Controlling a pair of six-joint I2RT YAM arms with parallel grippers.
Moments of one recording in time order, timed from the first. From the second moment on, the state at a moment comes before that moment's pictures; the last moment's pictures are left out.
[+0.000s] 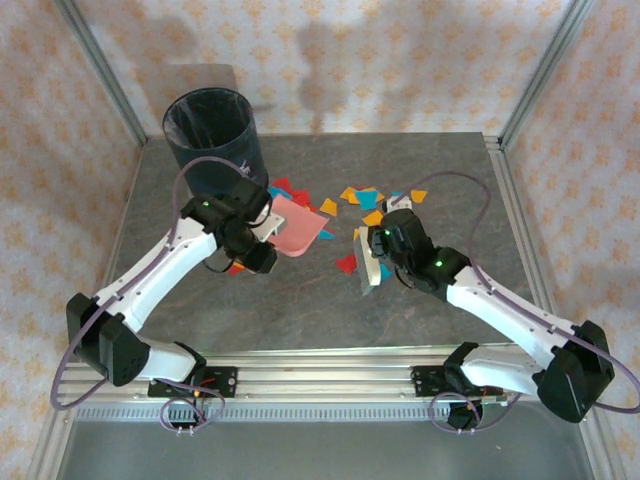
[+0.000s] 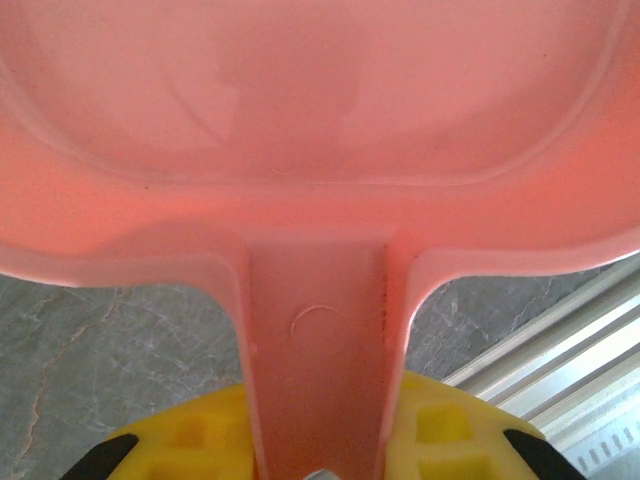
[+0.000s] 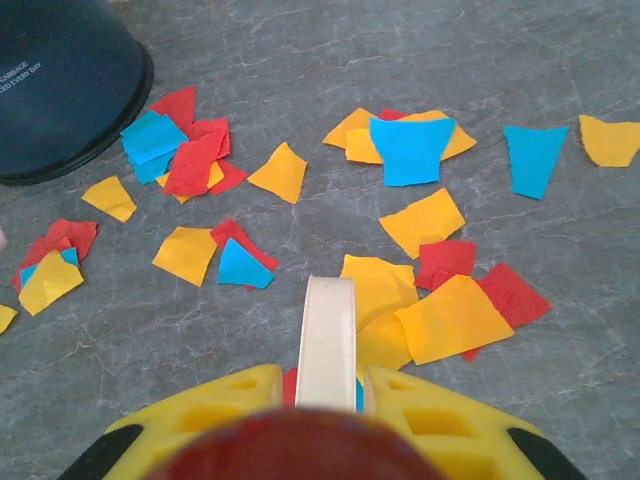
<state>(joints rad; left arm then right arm) -0.49 1.39 1.30 -1.24 0.14 -0.03 0.69 1.11 0.84 -0.38 0.30 0.45</state>
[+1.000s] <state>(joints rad) -0.81 1.71 1.27 -1.30 0.11 -0.02 0.68 0.97 0.84 -0.66 0.54 0.26</state>
